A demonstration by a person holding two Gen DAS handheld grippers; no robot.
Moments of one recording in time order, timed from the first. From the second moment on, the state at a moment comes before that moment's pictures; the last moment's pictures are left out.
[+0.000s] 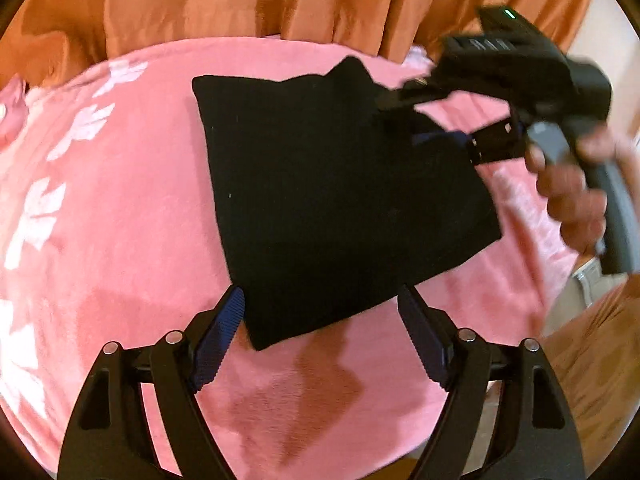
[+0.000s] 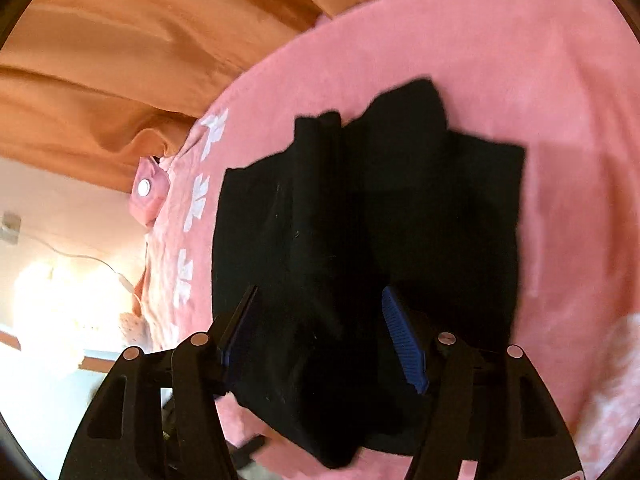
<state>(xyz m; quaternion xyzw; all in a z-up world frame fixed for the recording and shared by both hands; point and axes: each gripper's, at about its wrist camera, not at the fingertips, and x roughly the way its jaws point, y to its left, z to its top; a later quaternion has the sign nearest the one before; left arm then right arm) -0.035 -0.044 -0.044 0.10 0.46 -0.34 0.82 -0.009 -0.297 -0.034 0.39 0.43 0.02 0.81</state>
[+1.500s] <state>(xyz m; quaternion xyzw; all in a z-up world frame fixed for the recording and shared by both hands) 0.036 -0.038 -0.052 -0.06 0.53 -0.27 0.80 -0.073 -0.282 -0.032 0.26 0.43 -0.01 0.86</state>
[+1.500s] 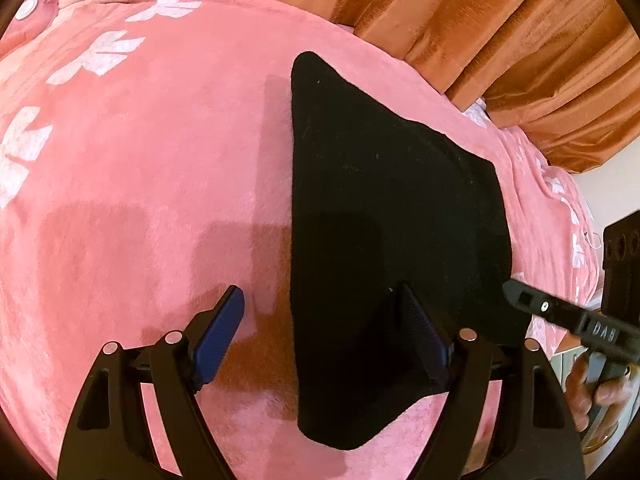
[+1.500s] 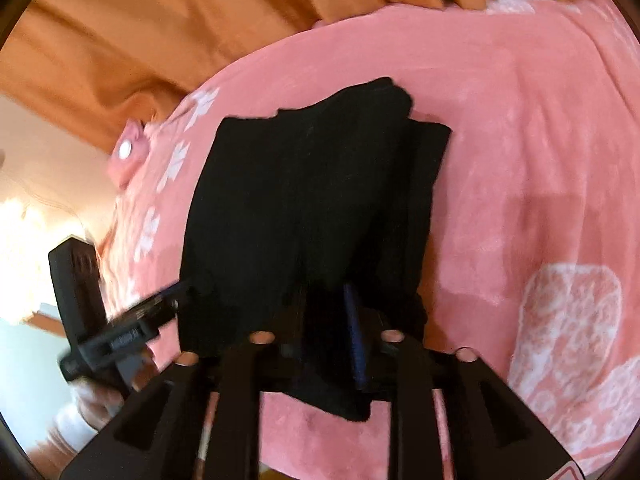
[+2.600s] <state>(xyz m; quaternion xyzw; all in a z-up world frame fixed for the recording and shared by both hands) 0.032 -0.045 -0.053 -0.03 0.53 -0.27 0.81 -0.006 -0.299 0.036 0.21 0.35 -0.03 0.91</state>
